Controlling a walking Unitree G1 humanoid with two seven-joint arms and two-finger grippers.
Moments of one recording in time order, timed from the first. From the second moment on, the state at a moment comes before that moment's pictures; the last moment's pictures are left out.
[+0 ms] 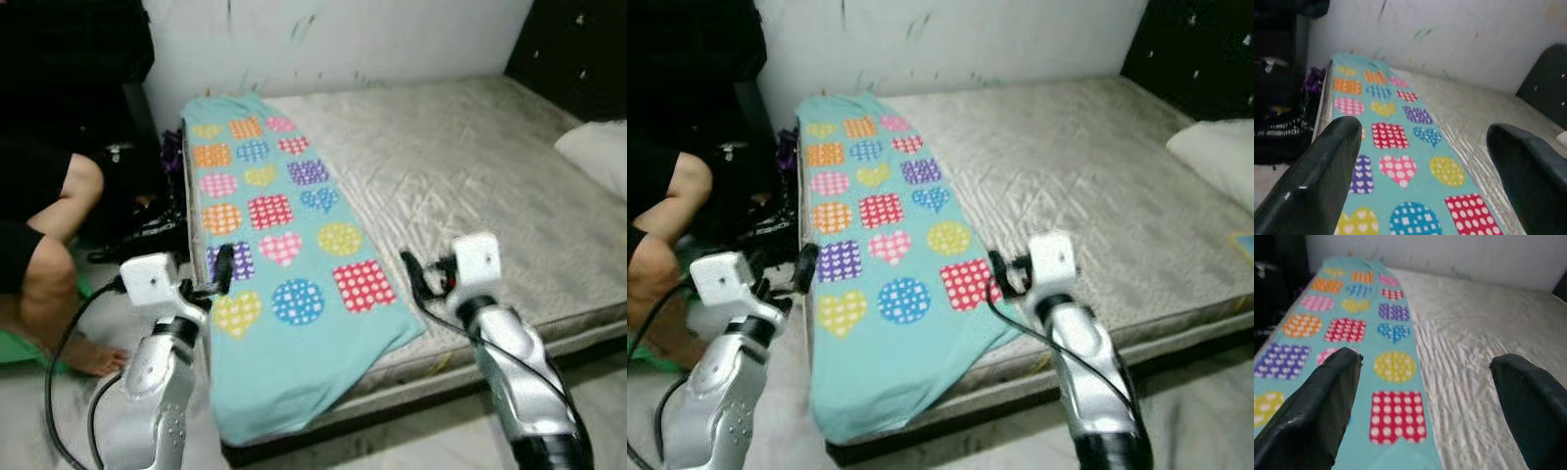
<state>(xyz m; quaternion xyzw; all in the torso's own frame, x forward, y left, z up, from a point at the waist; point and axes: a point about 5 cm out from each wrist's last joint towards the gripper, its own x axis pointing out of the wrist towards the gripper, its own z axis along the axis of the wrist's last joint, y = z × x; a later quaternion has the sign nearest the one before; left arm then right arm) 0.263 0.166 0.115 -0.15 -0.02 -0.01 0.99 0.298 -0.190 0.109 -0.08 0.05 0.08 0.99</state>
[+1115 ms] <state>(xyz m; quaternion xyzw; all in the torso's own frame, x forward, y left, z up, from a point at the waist) 0.262 0.175 0.112 -0.14 -0.02 0.00 0.99 0.292 -0.185 0.127 -0.07 0.03 0.11 0.99</state>
